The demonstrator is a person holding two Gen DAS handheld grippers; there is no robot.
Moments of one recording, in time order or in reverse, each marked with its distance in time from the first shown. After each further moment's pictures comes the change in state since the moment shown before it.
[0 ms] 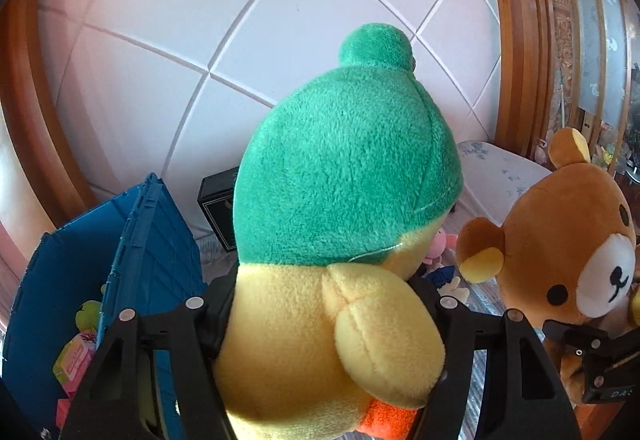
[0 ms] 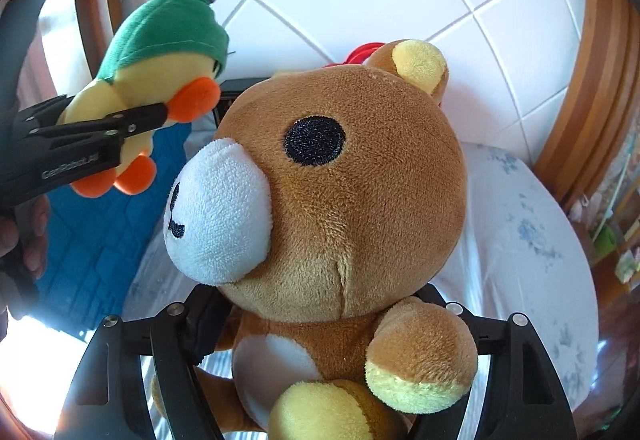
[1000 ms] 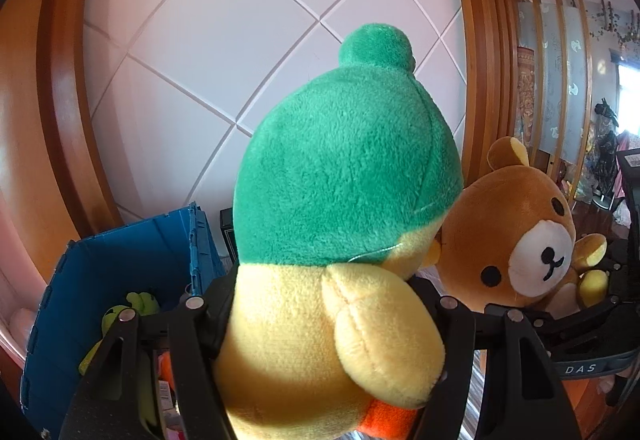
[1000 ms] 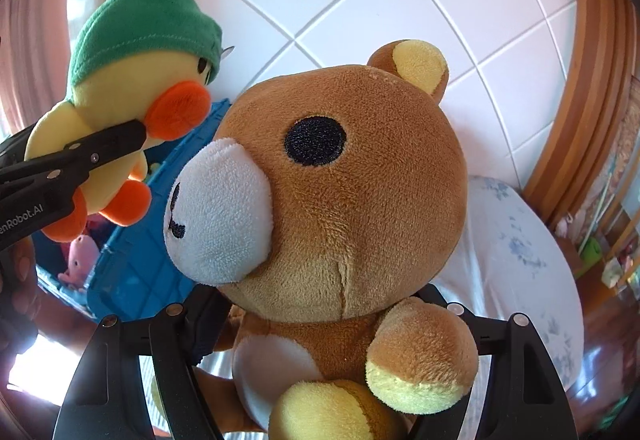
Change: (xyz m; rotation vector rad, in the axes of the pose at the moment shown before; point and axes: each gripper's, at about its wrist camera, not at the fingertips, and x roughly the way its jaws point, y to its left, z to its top) left arm -0.155 0.094 -0.018 -0.041 -0.179 -0.107; right arm -0.094 0.120 0.012 -0.027 -0.096 -0.030
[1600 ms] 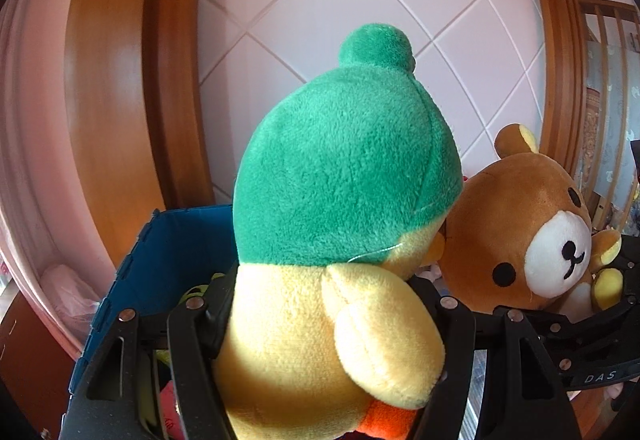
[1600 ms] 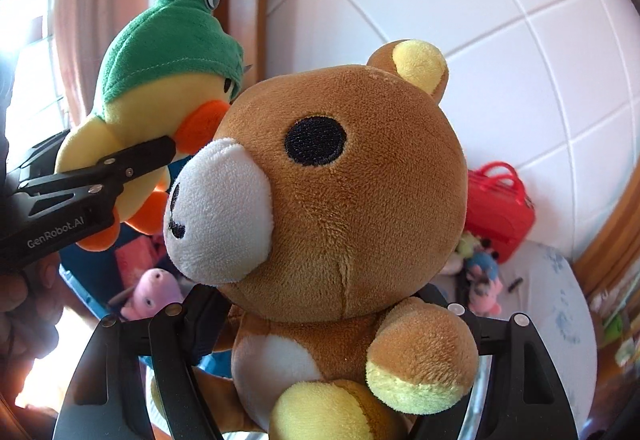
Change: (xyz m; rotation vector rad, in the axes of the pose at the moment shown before) left arm -0.038 0.174 -0.029 -0.175 -0.007 0.211; right arm 0.001 0.198 0.073 -0.212 -0.039 0.172
